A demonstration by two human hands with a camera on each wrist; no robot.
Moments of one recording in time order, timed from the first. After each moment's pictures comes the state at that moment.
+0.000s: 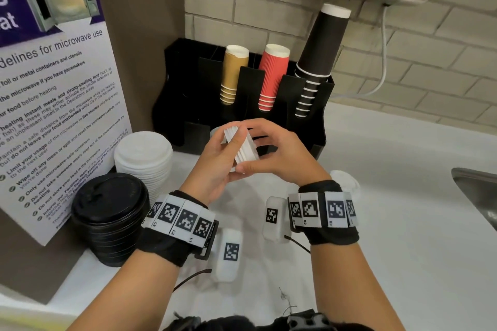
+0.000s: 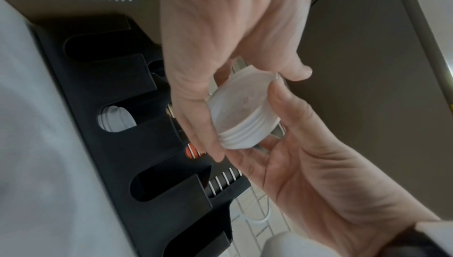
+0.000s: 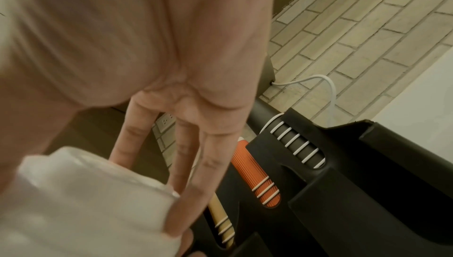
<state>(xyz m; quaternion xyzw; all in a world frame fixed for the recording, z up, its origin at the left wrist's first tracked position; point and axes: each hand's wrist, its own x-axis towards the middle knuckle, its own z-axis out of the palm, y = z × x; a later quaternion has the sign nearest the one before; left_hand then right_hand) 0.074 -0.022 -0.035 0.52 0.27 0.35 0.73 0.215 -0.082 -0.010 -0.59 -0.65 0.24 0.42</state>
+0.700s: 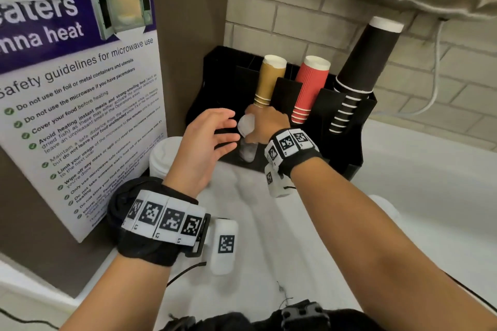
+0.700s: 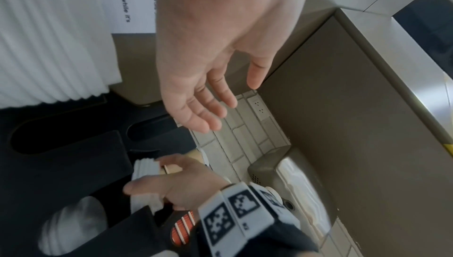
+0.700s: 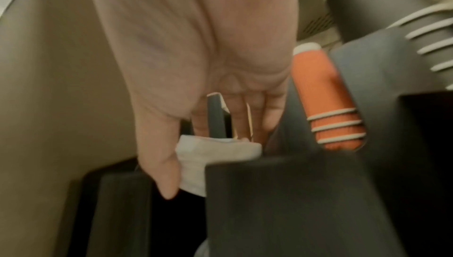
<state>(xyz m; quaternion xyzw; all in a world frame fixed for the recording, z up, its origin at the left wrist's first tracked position) 0.028 0.021 -0.005 0.46 0.33 0.49 0.67 0.206 0.083 -0.022 -0.77 -0.63 0.01 0.06</state>
